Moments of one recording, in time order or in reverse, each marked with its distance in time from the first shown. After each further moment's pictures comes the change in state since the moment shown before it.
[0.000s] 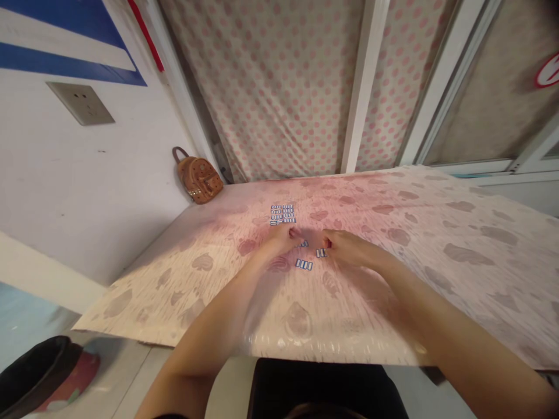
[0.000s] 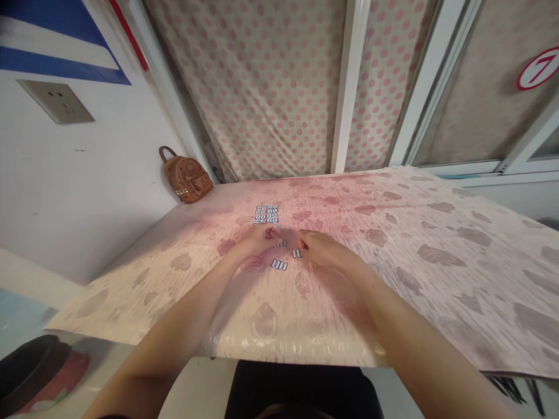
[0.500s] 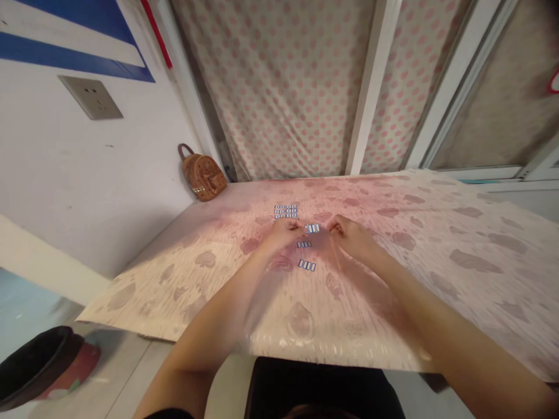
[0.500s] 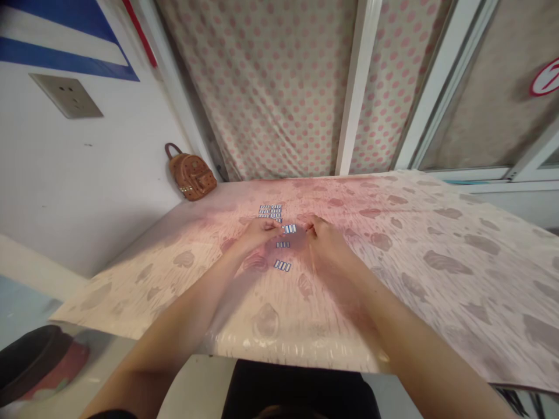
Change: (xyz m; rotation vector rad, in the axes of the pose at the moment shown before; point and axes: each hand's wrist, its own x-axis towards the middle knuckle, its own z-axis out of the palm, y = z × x) left_hand 0.001 0.010 -0.005 -0.477 -0.013 0.006; right_hand 0.011 0.004 0.005 0.144 0.422 0.076
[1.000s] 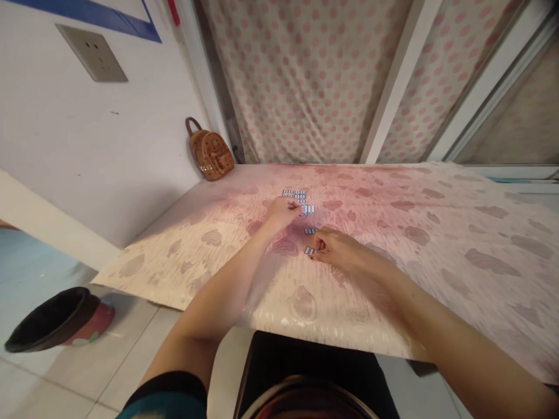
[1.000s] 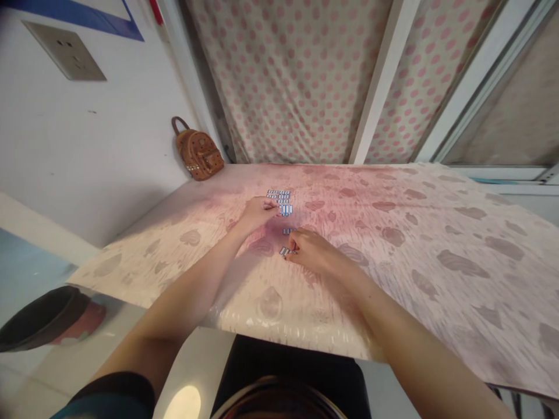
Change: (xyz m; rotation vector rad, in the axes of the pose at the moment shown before) left_hand 0.015 -0.014 -0.022 0.248 0.228 0.029; right_hand -0.025 -0.035 0.026 -0.033 -0.414 -0.219
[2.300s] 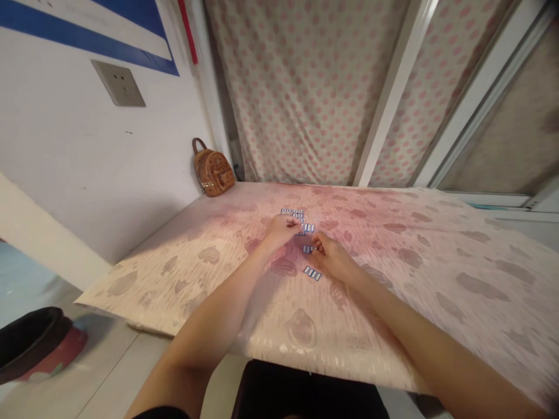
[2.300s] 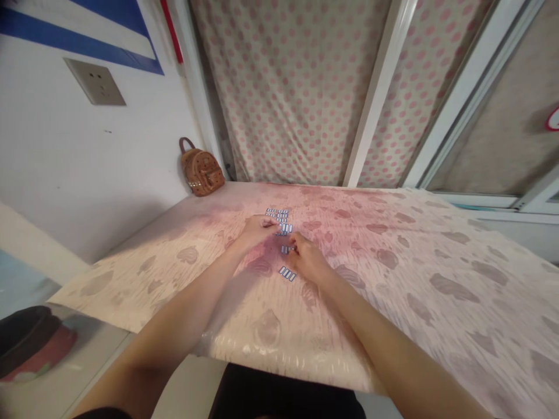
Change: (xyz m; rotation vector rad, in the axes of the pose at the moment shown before) left_hand -0.005 0.012 -0.005 -0.112 -0.020 0.050; right_hand 0.025 0.023 0.013 0.153 0.274 0.043
